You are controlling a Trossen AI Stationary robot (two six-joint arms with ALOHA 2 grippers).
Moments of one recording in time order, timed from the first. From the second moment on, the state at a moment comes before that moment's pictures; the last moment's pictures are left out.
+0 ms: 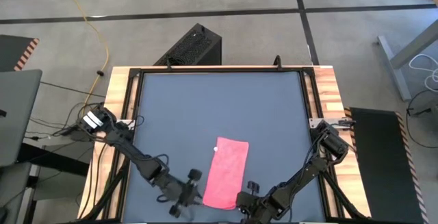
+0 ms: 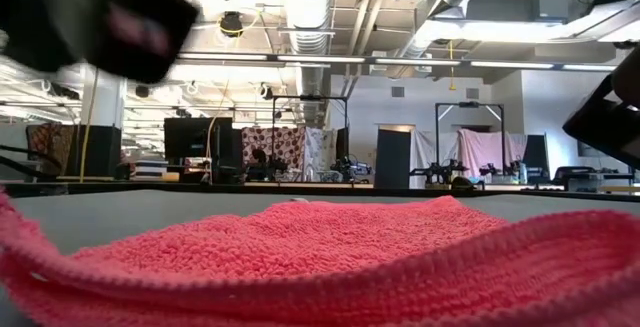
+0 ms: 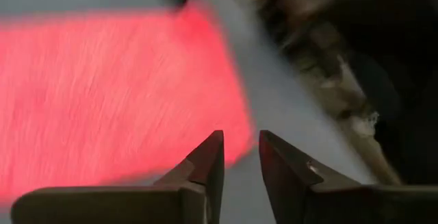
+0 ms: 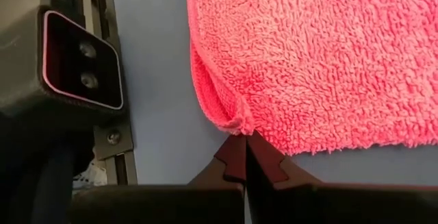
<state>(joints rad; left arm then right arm) -0.69 1.77 0.86 0.33 -0.17 -0.16 0.83 2.15 1.36 -0.26 0.39 1.07</state>
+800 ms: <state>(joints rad) -0.77 1.93 1.09 0.04 -0.41 0.02 0.82 2.15 1.36 -0.24 0.41 1.15</state>
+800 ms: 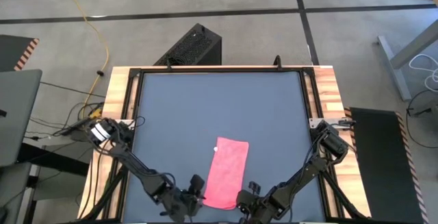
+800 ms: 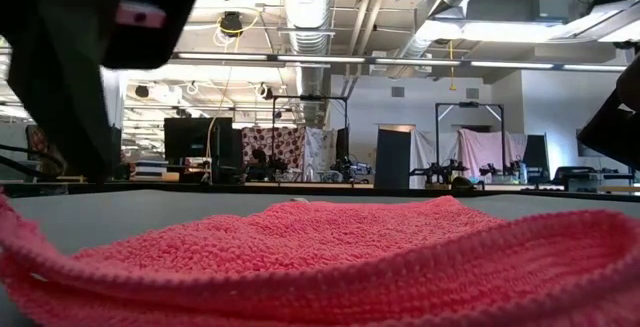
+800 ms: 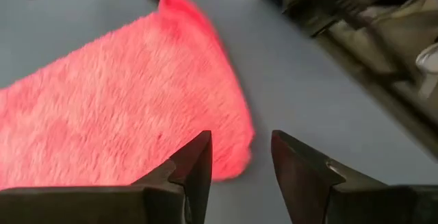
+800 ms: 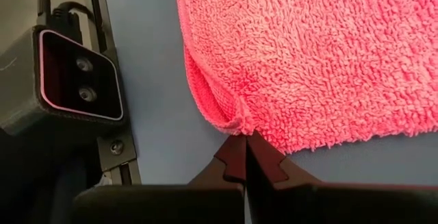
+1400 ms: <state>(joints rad) -0.74 2.03 1.17 0.02 -0.35 0.01 0.83 2.16 1.36 -0.23 0.45 1.17</state>
